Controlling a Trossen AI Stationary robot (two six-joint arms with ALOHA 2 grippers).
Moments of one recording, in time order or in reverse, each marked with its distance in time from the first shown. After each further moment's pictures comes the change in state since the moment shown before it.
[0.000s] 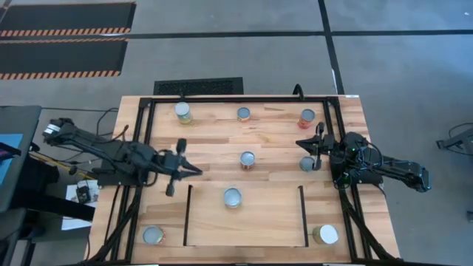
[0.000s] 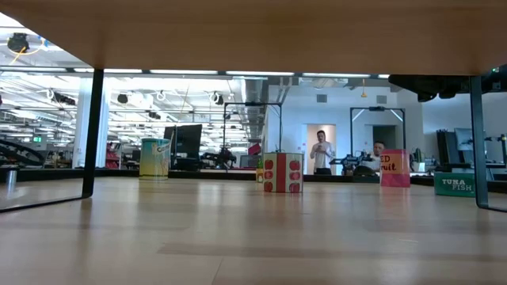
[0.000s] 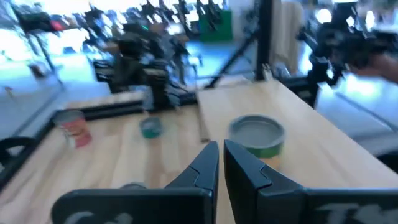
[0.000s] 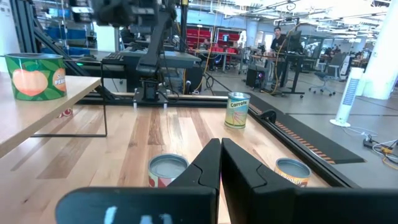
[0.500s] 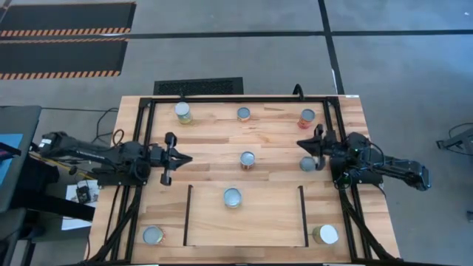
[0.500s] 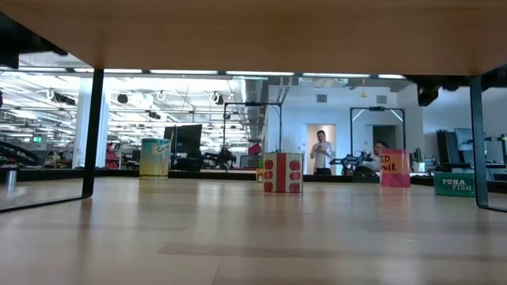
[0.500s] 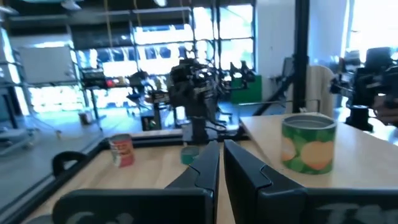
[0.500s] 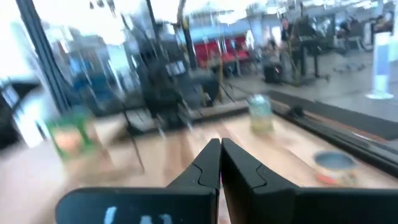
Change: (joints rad) left arm 0.198 -0.288 -0.499 0.518 0.069 0.025; right arm 0.031 0.000 0.000 0.099 -0.004 0.302
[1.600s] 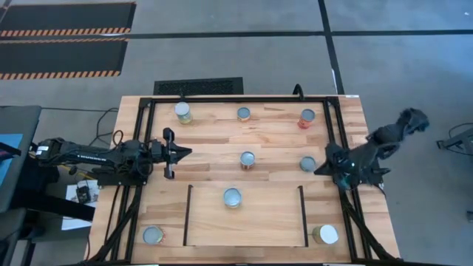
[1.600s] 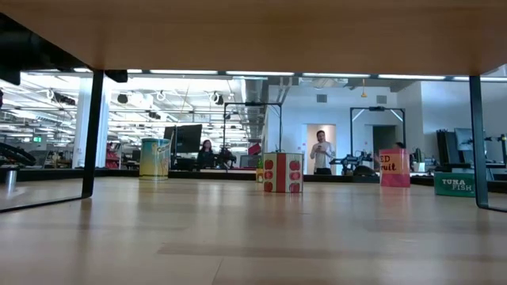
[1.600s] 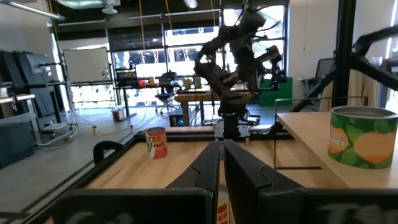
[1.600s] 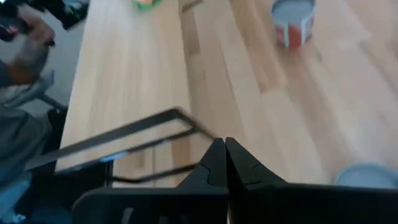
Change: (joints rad) left arm 0.122 -0.004 -0.075 0.077 -0.005 -0.003; right arm 0.869 0.533 0.738 -1.049 0.375 0.600
